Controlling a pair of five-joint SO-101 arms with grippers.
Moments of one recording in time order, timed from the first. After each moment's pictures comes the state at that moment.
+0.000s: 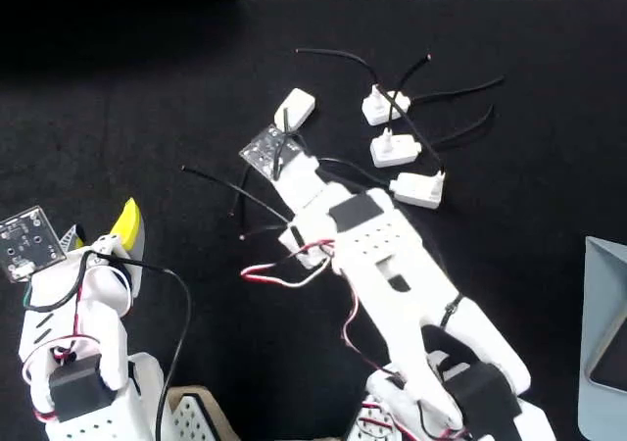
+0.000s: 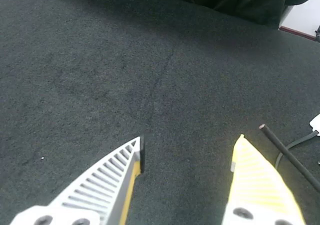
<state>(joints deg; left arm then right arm) -24.4 -98.9 73.9 63.4 7.3 -27.7 -20.9 43.7 55.4 16.5</state>
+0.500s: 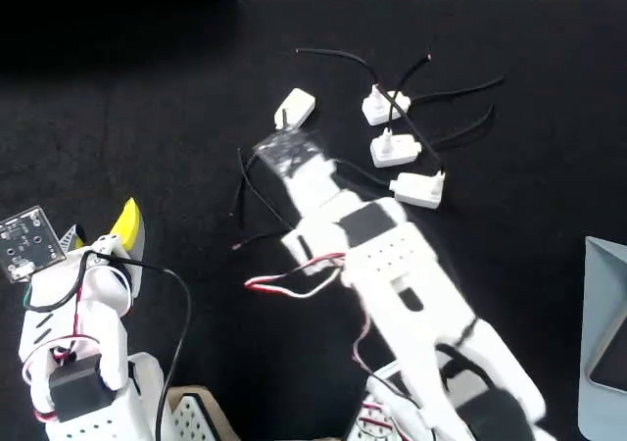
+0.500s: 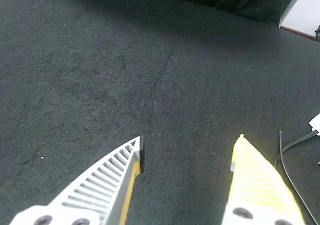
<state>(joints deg) -24.4 -98.9 73.9 63.4 7.3 -28.0 -28.3 45.5 60.7 7.3</state>
